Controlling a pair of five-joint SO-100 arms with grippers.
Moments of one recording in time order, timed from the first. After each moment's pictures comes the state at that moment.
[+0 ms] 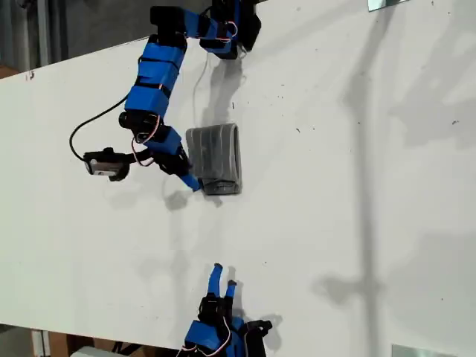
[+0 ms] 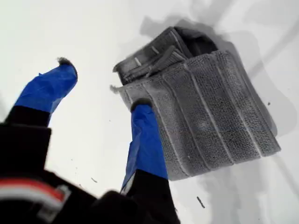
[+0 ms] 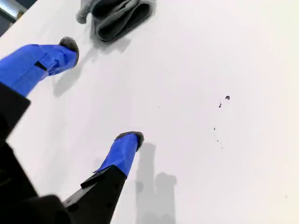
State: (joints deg) arm 0 -4.9 190.9 165.0 83.6 -98.4; arm 1 14.5 78.0 58.0 85.8 51.2
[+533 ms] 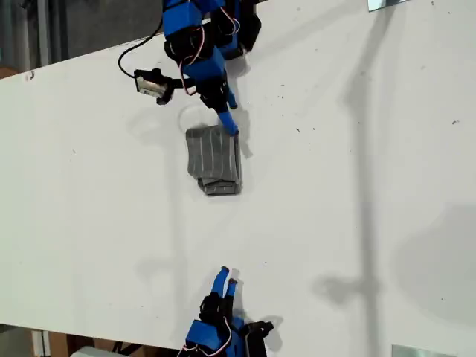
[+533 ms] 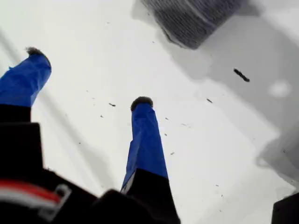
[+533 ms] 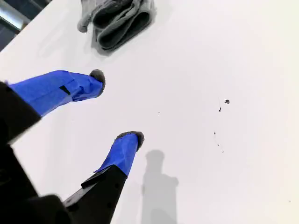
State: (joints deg) arm 0 -4.7 193.7 166.8 83.6 -96.5; arm 1 -6.8 143.7 139.2 72.4 90.2
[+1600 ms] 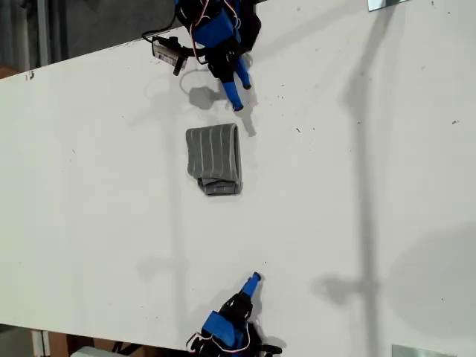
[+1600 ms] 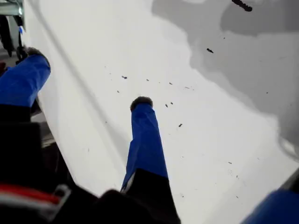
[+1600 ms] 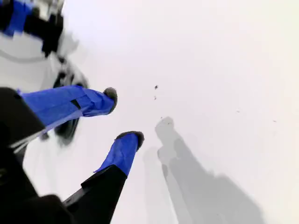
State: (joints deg) arm 0 12.6 198.3 178.4 75.8 -62.6; arm 1 -17.1 188.3 162.9 81.7 107.9
